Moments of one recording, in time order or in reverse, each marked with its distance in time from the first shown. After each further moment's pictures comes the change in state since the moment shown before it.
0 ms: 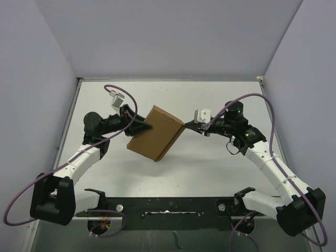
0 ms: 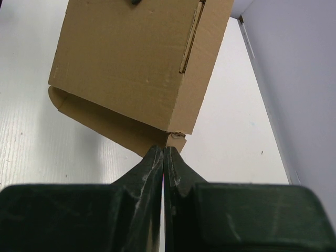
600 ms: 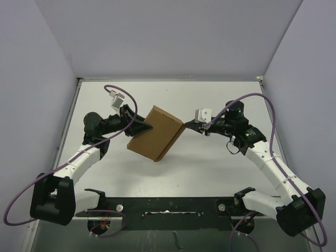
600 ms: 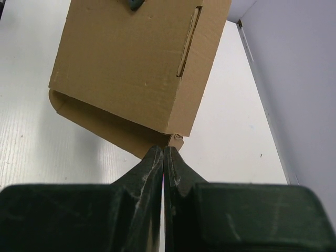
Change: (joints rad) left arm 0.000 0.000 -0.005 0.003 -0.003 0.002; right arm -0.011 0.000 0.000 0.014 -0.019 0.010
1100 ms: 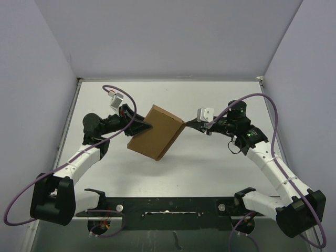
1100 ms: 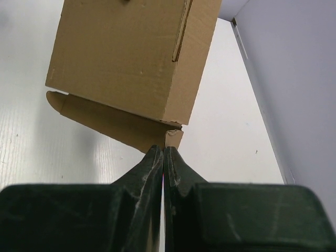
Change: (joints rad) left arm 0.001 0.000 -0.003 0.067 -0.005 -0.039; right arm -0.022 -0.010 -0.003 0.005 -0.007 0.001
